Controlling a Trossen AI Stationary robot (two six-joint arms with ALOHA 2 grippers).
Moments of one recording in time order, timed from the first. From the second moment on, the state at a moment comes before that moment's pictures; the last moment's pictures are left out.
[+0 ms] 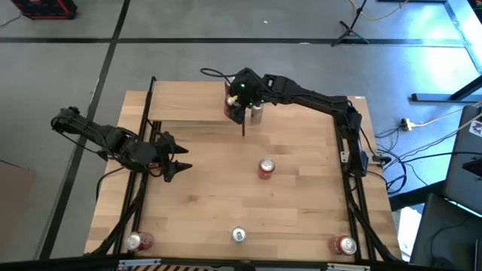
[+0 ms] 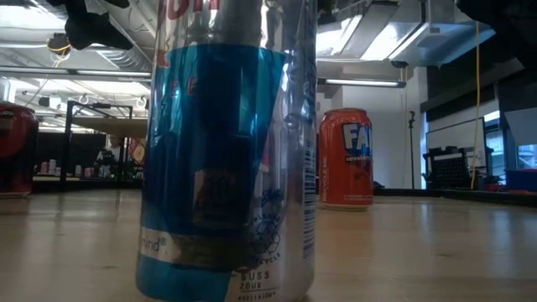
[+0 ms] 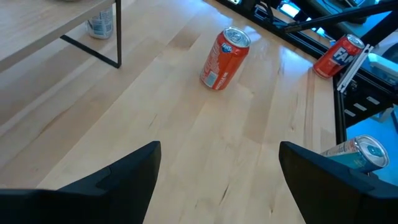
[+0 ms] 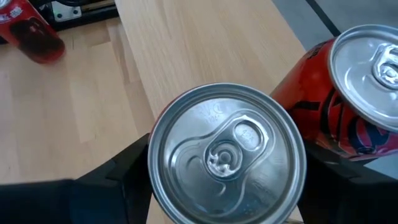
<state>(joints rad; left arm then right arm) -0.39 0.75 0.78 -0.69 -0.45 -0.76 -0.32 2.05 2.10 -0.86 0.04 -0.01</state>
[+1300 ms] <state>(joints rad) -0.39 0.75 0.78 -0.69 -0.45 -0.76 -0.32 2.05 2.10 -0.95 0.20 -0.12</state>
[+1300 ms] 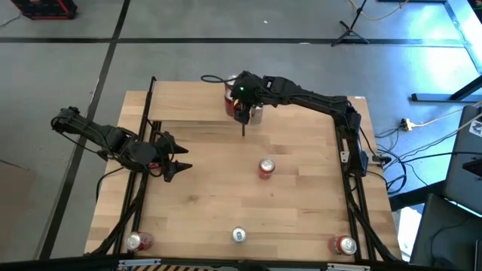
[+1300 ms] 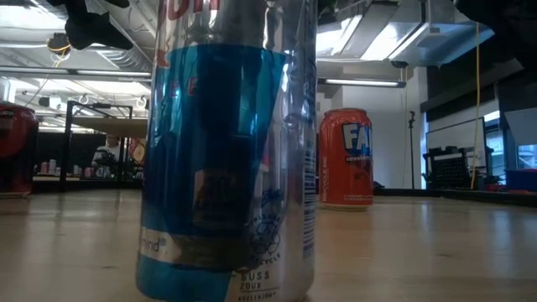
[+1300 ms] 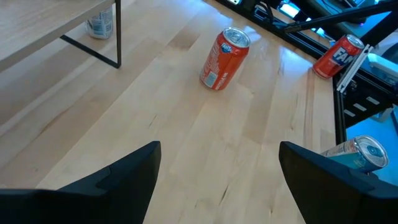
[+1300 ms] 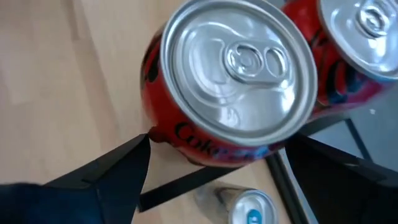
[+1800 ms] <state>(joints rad) -0.39 0.75 0.78 -0.68 -0.45 -0.76 -0.27 2.01 2.25 -1.26 0.04 -0.08</state>
